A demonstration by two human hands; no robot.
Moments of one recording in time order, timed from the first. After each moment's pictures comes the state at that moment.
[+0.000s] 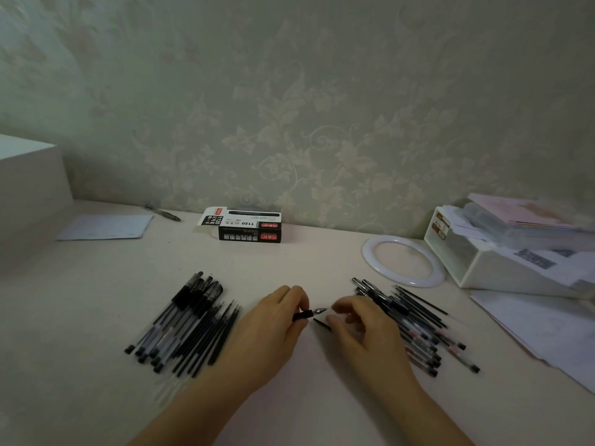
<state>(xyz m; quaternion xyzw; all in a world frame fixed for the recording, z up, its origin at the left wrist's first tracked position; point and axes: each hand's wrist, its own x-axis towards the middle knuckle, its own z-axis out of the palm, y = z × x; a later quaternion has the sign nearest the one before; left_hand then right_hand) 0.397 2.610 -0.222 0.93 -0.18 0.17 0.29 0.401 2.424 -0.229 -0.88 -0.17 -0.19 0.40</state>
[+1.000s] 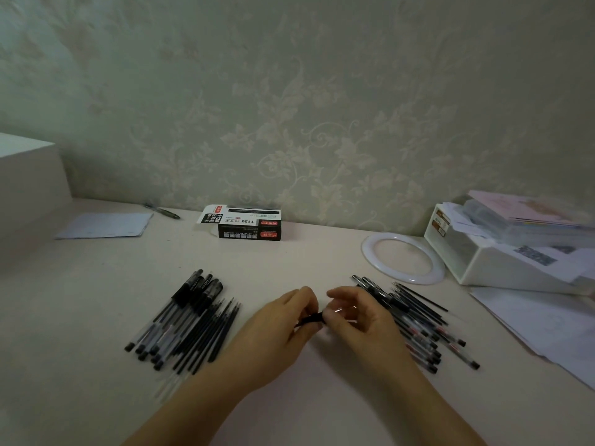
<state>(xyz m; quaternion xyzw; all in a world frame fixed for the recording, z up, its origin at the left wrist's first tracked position) 0.393 2.609 -0.219 0.90 -0.24 0.13 0.35 0.401 2.426 -0.221 -0.78 -0.14 -0.05 0.60</state>
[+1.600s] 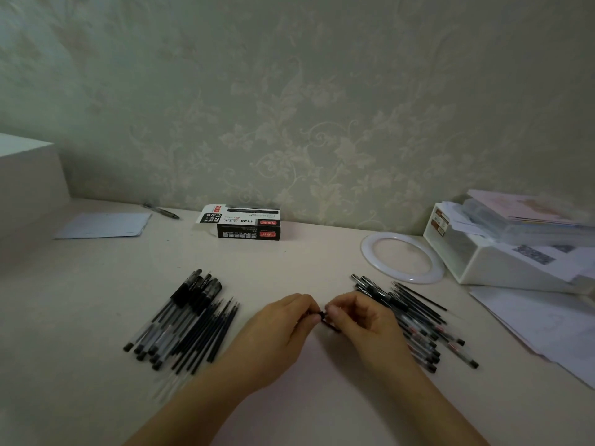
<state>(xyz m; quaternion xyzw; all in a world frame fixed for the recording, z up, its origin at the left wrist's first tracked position) 0.393 2.607 -0.222 0.90 -0.24 0.13 0.35 0.405 2.424 -0.224 -0.76 -0.14 -0.04 0.63</state>
